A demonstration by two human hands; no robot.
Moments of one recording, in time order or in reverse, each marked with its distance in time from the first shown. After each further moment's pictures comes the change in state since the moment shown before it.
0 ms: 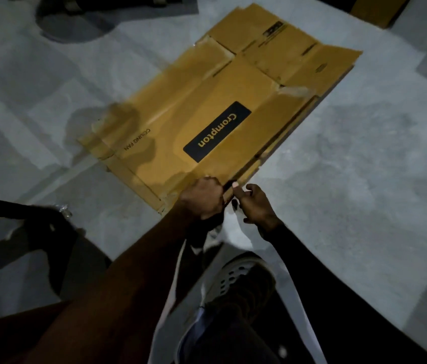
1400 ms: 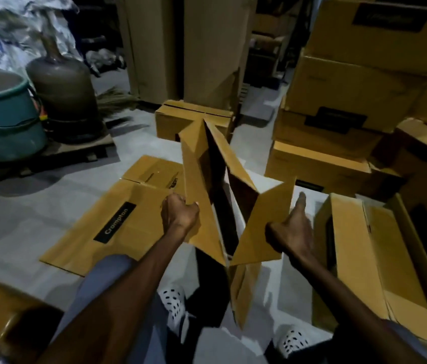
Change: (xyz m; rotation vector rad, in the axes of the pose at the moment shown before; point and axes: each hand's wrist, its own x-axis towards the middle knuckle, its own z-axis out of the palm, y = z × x) left_hand -0.217 0.188 -0.233 -0.932 0.574 -0.105; right_hand -0.430 -0.070 -0.234 -0.104 0.837 -0.259
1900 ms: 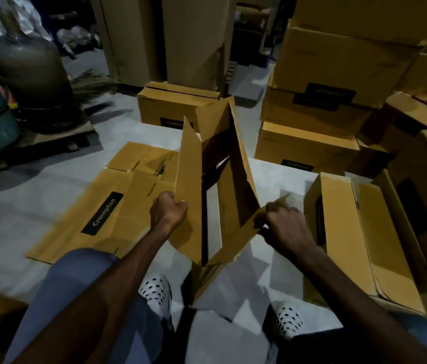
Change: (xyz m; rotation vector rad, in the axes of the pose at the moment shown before) left_hand 0.001 -0.020 0.015 0.133 -0.146 0.002; right_hand 0.010 0.035 -0.005 -0.898 -0.185 -0.617
